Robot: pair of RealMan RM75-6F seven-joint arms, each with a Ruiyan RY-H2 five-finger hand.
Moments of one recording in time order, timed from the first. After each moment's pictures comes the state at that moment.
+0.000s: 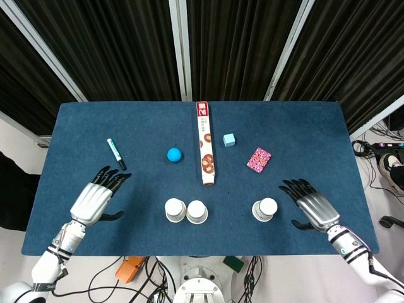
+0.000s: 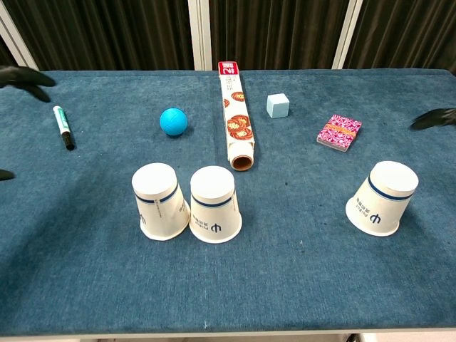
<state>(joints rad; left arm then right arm) -0.38 -1.23 0.05 -1.76 1.52 1.28 0.19 0.38 -1.08 0.00 -1.70 -1.61 0.99 0.00</state>
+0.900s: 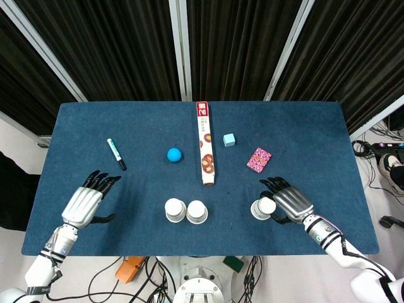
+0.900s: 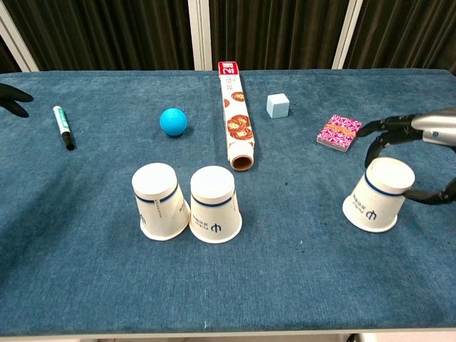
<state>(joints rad) -0.33 -1.24 0.04 -1.70 1.51 1.28 0.14 0.52 -1.15 0.02 -1.72 -1.51 0.87 -0.06</state>
